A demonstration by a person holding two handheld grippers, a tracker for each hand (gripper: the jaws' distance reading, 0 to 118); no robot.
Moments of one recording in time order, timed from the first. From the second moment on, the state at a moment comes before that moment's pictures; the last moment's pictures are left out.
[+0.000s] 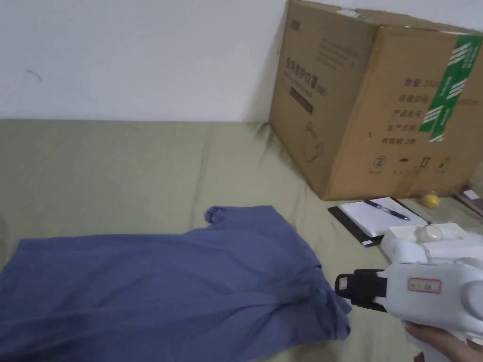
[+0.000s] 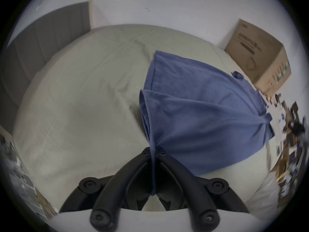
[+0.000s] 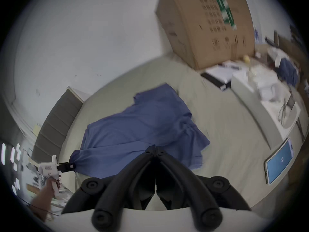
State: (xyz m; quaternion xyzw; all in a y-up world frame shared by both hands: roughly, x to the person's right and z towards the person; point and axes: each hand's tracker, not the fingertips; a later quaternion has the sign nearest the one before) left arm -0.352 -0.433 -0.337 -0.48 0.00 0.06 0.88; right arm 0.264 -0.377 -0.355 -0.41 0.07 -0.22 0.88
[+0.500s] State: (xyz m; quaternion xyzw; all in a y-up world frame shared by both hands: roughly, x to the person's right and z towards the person) left arm -0.349 -0.421 -0.347 -0.46 0.03 0.04 0.89; right arm 0.263 -0.473 -0.407 -0.57 -0.03 -0.22 0.79
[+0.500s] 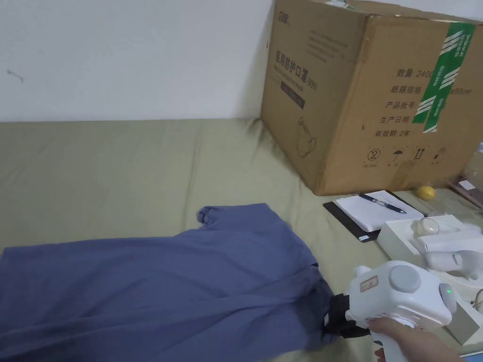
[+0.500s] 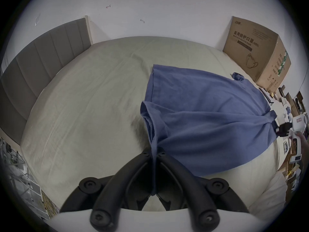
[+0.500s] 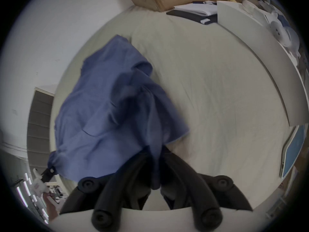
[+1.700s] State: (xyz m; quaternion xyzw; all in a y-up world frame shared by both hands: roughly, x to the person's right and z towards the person) left arm -0.339 -0.309 -0.204 -0.27 -0.01 0.14 0.95; right arm 0.219 -0.320 -0.216 -0.36 0.01 -0.10 0.93
